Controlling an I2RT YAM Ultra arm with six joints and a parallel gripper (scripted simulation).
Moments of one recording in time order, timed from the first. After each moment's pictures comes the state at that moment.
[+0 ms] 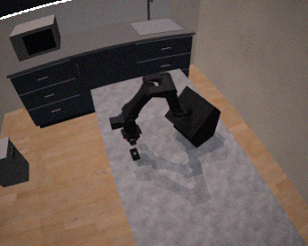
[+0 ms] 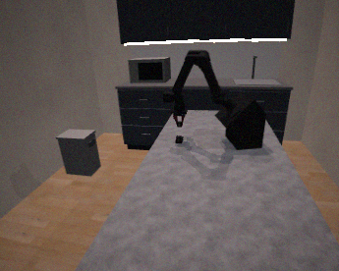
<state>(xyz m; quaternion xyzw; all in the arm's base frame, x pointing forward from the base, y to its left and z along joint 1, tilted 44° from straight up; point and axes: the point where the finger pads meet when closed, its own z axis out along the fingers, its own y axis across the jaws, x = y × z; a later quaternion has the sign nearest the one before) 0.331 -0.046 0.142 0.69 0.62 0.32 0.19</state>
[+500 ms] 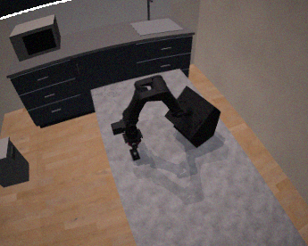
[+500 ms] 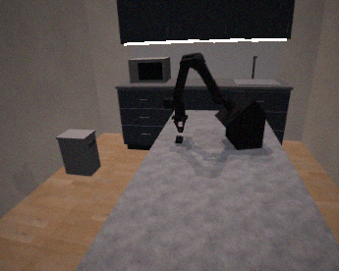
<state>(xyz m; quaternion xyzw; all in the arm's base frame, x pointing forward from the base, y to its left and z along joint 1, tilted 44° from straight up) 0.352 -0.039 0.110 0.69 0.63 0.31 0.18</state>
